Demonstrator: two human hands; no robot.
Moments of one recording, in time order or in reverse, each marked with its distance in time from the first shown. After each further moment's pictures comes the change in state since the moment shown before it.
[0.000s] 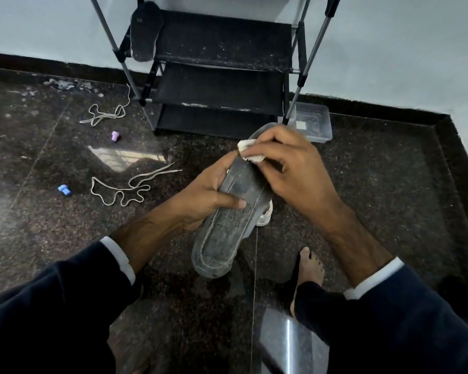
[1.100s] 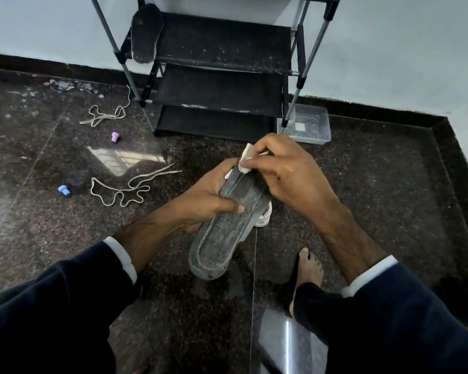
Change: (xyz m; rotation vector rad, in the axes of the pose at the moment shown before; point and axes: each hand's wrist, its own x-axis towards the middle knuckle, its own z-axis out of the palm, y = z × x) left_hand 0.002 -0.008 -0.004 0.068 0.029 -0.056; right_hand -0.002 0.004 0.001 -0.090 -0.108 -0.087
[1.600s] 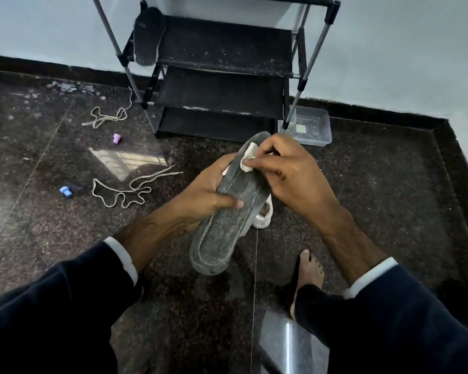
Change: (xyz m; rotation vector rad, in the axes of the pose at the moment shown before) left_hand 0.000 0.005 -0.003 -0.009 0.040 0.072; right_hand -0.001 -0.001 0.002 0.075 0.079 0.038
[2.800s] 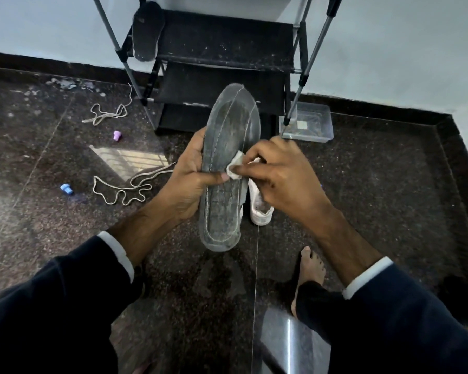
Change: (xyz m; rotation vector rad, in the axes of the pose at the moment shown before) left_hand 0.001 0.006 -0.013 -0.138 0.156 0.181; right_hand -0.006 -0.003 0.014 -0.184 -0.059 -0.118
